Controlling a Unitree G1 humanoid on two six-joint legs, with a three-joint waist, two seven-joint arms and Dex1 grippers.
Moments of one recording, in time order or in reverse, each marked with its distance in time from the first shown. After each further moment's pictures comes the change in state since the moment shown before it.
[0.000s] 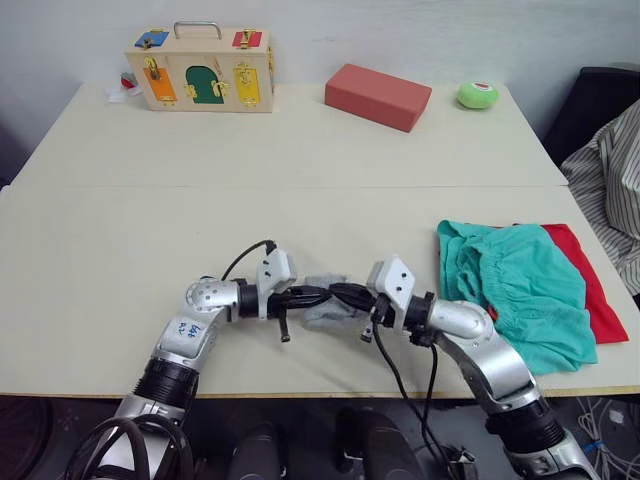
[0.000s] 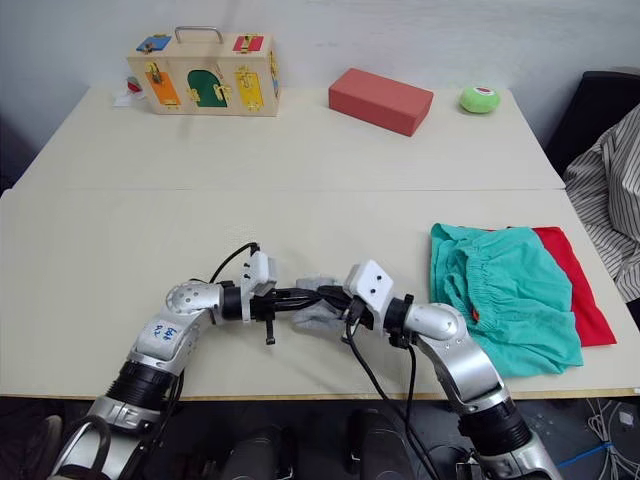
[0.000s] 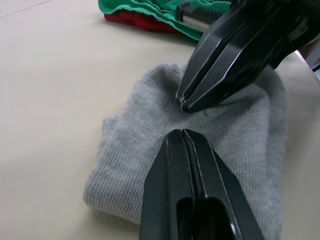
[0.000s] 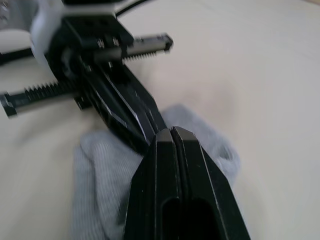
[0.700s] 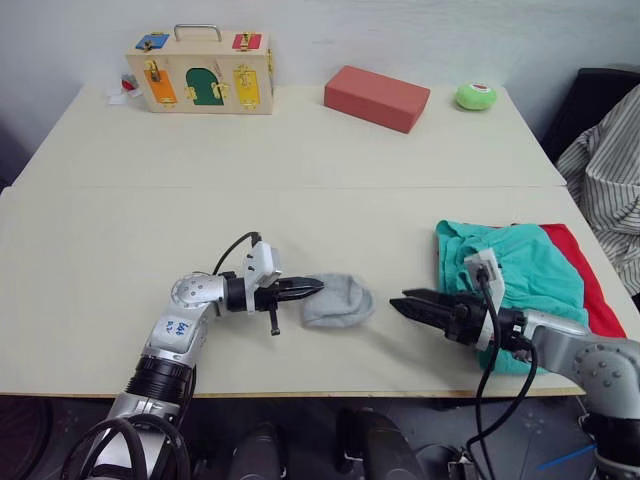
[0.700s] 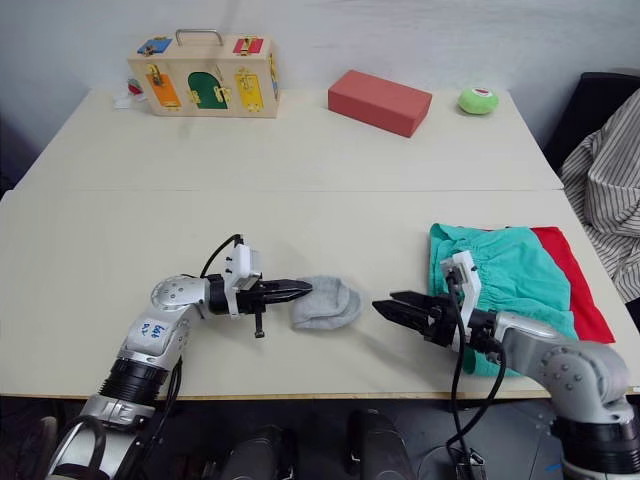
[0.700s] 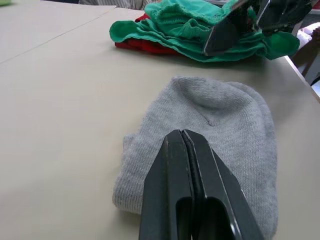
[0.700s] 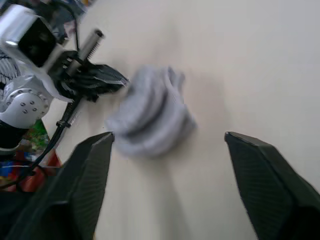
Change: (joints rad) left arm -0.020 0.018 0.064 0.042 -0.037 -0.095 -0.096; right arm 0.041 -0.249 -0.468 -0.065 1.019 0.961 -0.339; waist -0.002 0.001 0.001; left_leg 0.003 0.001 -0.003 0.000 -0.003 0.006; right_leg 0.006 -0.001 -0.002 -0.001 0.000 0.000
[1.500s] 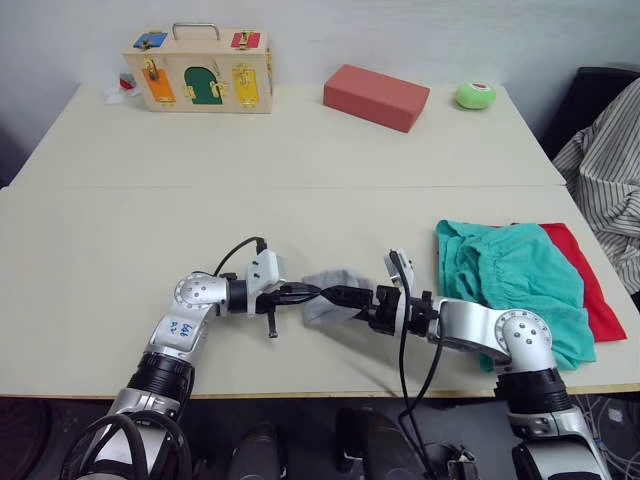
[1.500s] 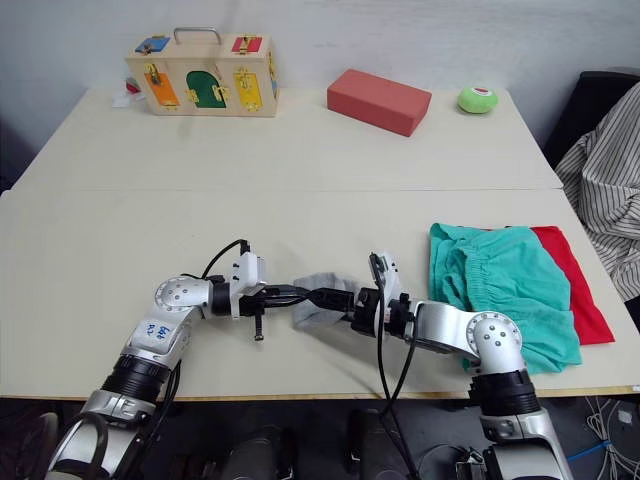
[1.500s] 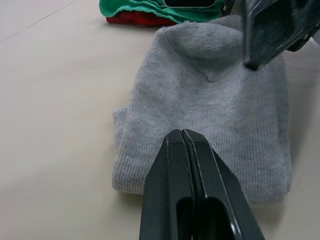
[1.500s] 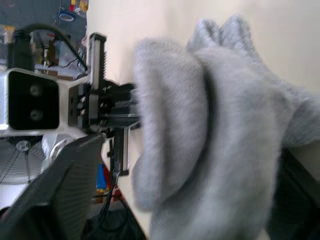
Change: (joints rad) left arm -0.015 0.003 -0.029 0.075 0.085 -0.088 0.010; right arm -0.207 0.278 0.273 0.240 0.506 -0.089 -0.667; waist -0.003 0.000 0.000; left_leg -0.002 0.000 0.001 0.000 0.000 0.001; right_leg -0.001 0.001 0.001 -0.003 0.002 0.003
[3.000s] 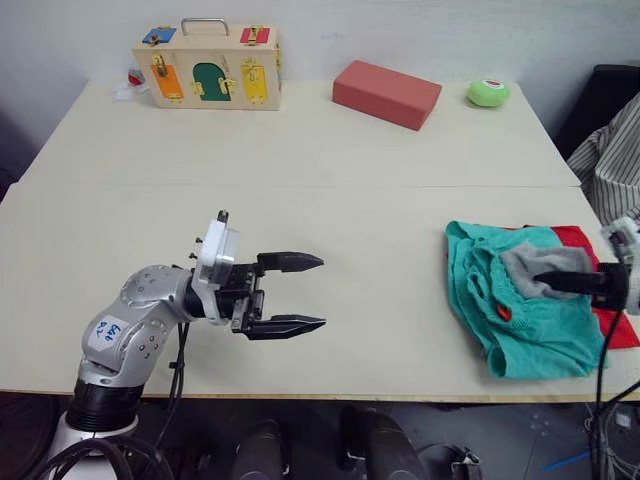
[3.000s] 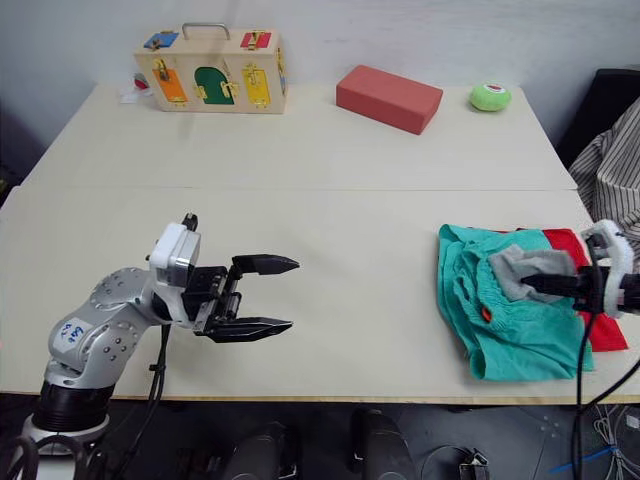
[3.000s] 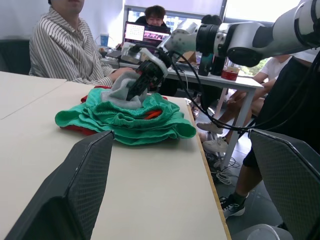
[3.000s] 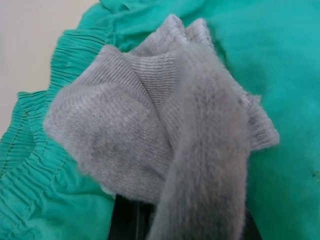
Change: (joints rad) left arm 0.117 0.142 0.191 -0.594 -0.537 0.513 -0.047; right arm -0.257 -0.749 0.007 0.815 -1.263 -0.314 1.524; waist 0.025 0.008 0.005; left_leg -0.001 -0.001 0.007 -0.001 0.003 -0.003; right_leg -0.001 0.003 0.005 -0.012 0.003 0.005
